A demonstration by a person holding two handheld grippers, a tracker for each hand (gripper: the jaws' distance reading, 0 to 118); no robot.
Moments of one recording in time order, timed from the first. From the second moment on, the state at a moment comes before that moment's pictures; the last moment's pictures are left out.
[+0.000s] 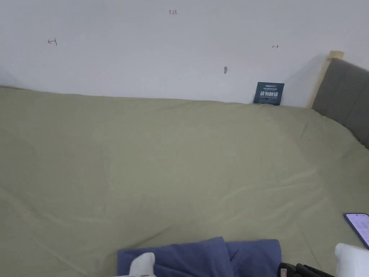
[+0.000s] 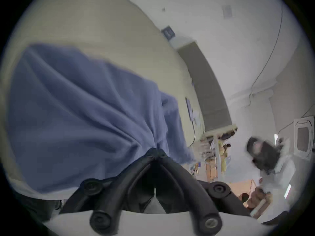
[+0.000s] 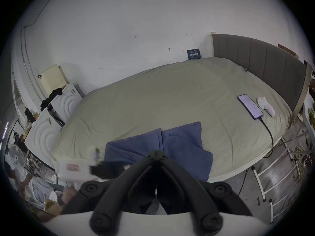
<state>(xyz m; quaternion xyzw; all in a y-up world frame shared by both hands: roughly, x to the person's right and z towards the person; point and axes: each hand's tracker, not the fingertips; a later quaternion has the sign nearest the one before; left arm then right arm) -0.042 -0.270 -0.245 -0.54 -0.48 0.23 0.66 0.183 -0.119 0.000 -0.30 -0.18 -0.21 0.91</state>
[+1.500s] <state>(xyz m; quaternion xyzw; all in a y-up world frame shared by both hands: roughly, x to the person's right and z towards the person) -0.210 -0.146 -0.348 -0.42 -0.24 0.00 0.88 0.179 -0.125 -0.024 -0.32 -0.15 -0.21 0.91</state>
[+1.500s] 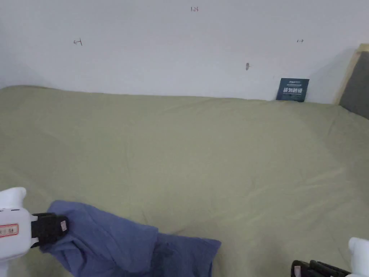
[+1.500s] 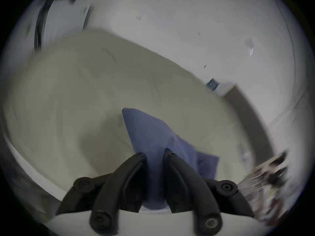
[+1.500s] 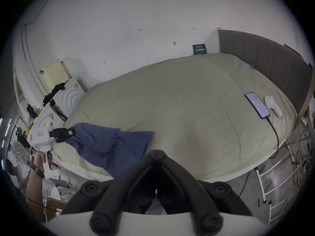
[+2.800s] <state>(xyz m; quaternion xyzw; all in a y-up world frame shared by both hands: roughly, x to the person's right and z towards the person) -0.055 -0.273 -0.303 -0.56 -0.46 0.14 0.68 0.169 -0.145 -0.006 -0.34 -0.13 -0.24 0.90</state>
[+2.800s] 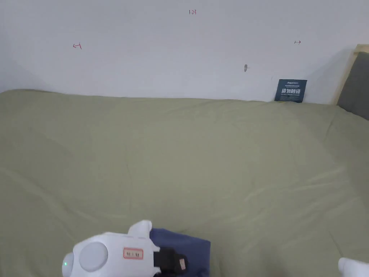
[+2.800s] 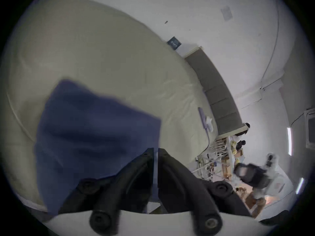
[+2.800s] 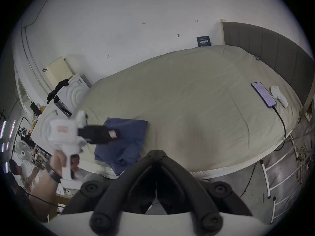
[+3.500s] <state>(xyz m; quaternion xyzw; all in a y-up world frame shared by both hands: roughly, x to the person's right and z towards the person) -0.185 -0.188 -0.320 -0.45 -0.38 0.12 0.80 0.168 -0.242 -0.144 -0.30 0.20 -0.42 0.84</state>
